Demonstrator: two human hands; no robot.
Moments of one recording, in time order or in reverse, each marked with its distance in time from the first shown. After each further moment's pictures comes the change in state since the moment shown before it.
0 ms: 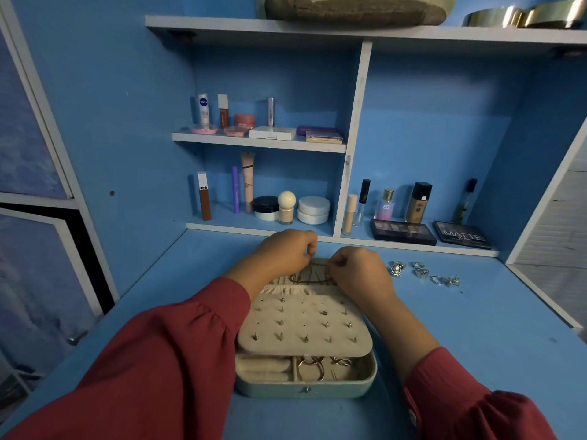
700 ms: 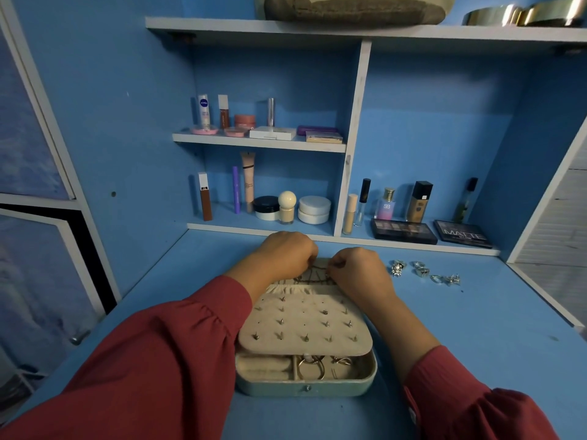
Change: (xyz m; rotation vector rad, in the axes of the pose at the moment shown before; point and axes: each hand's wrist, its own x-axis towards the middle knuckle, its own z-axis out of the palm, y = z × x) left_hand -0.004 0.005 -0.005 0.336 -0.068 0.149; right_hand 0.003 0.004 0.004 -0.045 -0.019 -0.030
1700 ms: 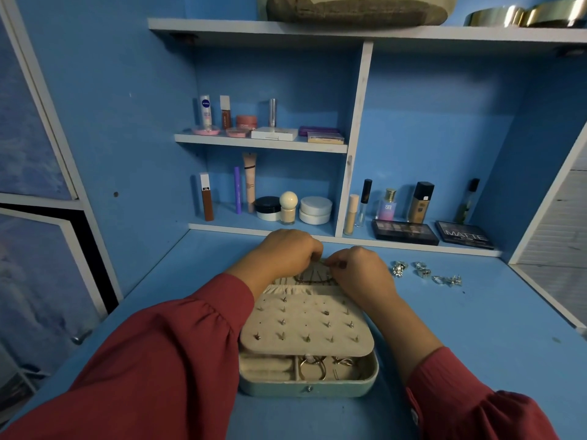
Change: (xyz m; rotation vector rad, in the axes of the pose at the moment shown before) left_hand 0.003 -0.003 -0.001 -0.025 0.022 -0.001; right_hand 0.002 0.001 -0.001 -0.082 -0.022 -0.094
